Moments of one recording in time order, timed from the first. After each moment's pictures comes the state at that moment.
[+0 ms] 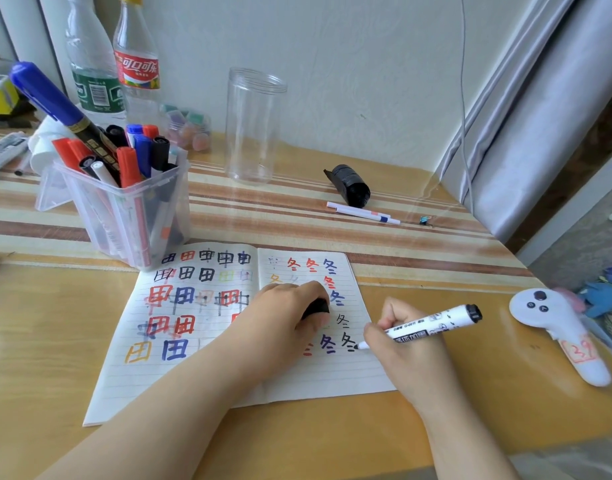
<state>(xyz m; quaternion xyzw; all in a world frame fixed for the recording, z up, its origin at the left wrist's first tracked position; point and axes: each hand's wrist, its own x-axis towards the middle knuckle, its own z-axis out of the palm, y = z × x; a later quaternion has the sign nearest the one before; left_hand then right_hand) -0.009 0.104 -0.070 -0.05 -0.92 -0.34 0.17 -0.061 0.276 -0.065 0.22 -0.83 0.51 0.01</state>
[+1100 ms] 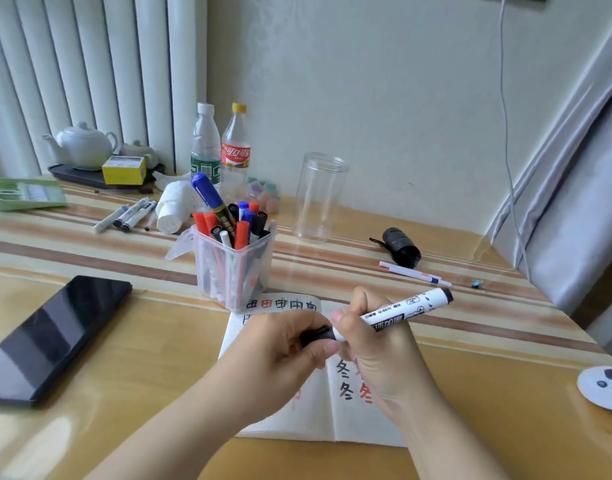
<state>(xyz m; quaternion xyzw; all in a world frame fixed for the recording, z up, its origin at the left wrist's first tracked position) 0.073 0.058 -0.020 -0.03 -0.82 -0.52 0.23 -0.022 0.177 -0.010 0.33 -0.63 0.68 -0.18</state>
